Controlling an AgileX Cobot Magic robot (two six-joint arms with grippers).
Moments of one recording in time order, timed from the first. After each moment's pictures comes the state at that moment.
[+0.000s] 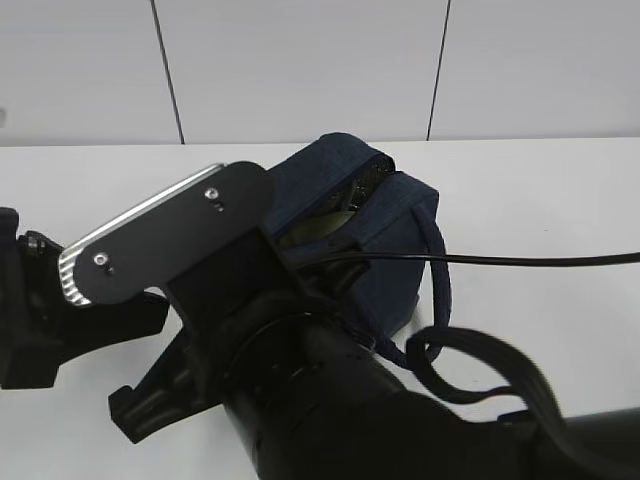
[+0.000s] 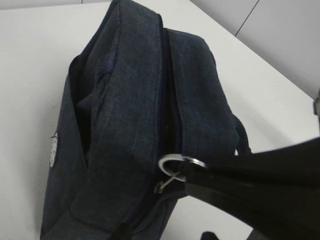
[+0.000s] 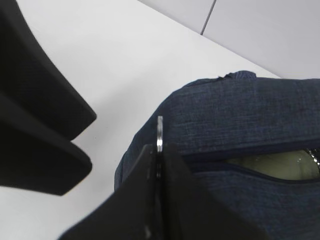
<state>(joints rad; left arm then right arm) -0.34 1.07 -0.56 -1.10 0.64 1.09 1.25 1.66 -0.95 1.50 -0.72 -1.32</state>
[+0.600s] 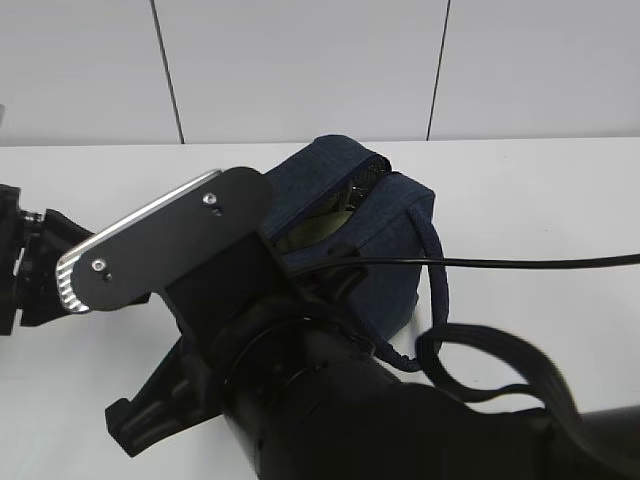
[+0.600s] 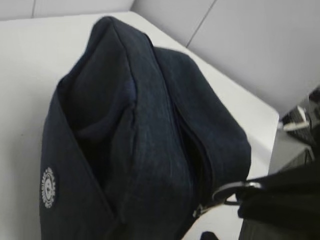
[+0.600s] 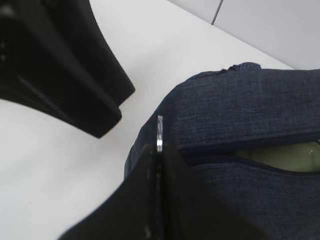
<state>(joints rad) 0.01 1.41 -0.65 -1.29 1.10 1.68 1.25 1.65 -0.95 1.54 -0.68 -1.35</state>
